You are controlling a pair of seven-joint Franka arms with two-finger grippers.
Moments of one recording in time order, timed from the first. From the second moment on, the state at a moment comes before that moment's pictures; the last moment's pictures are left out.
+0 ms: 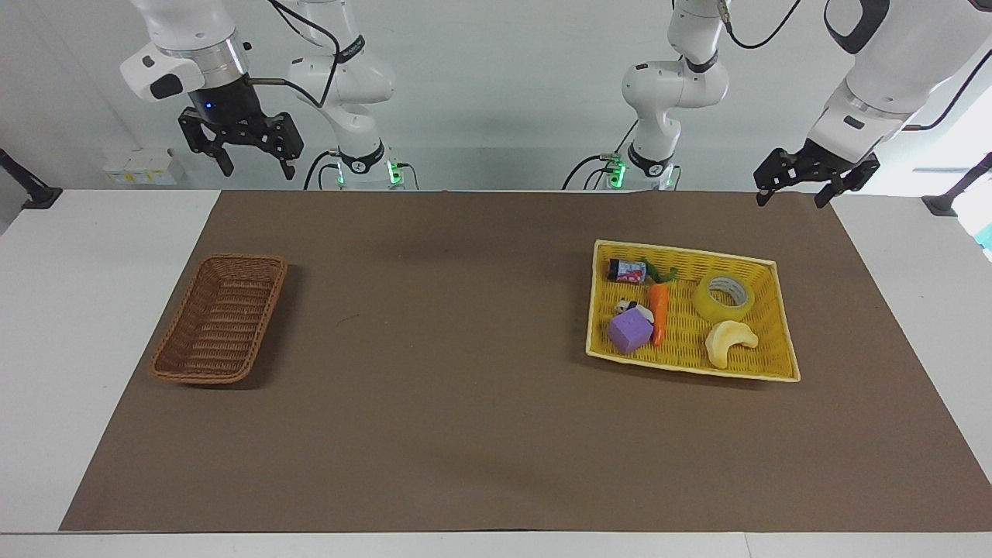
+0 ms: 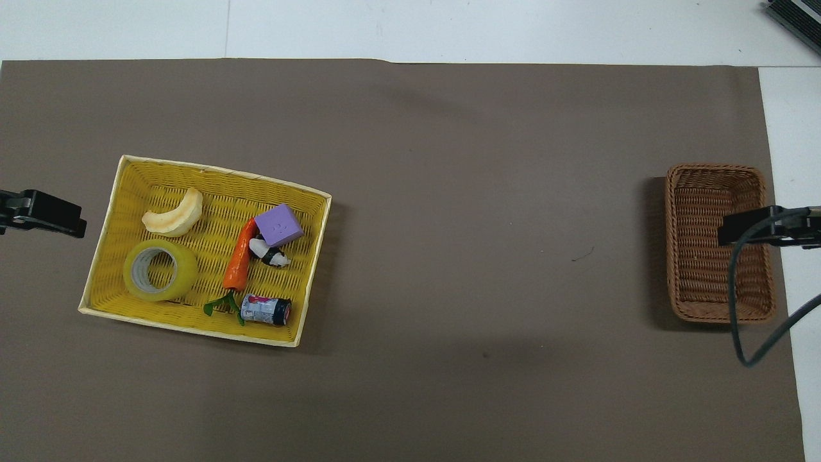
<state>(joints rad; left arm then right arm) -0.04 0.01 0.00 -1.50 0.01 1.43 0.06 0.00 -0.10 0.03 -1.57 -0.03 1.49 0.09</state>
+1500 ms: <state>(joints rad) -0.04 -0.01 0.00 -1.51 0.01 1.43 0.06 -0.01 -0.10 0.03 -1.58 -0.03 1.49 0.09</state>
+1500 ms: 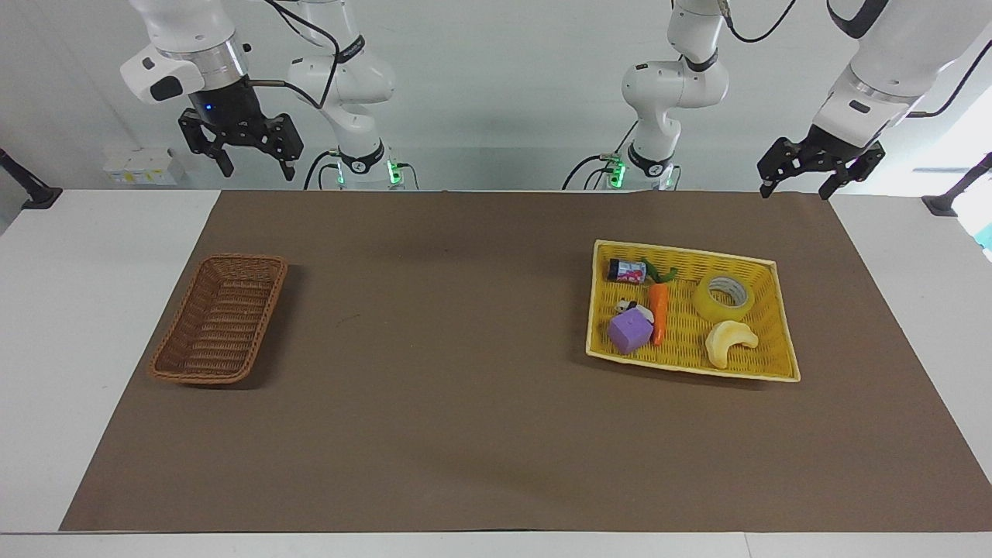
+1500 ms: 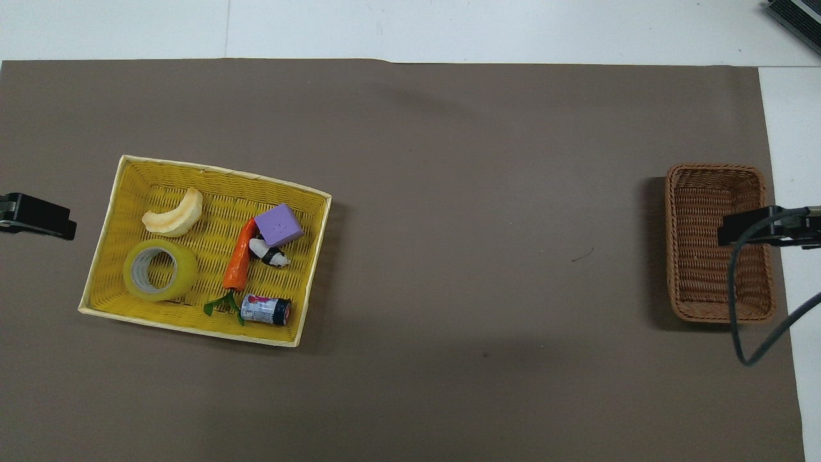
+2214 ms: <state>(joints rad) -0.04 -0.03 0.00 -1.55 0.00 1.49 0.11 -0.01 -0.10 0.03 -1.58 -0.03 1.49 0.09</state>
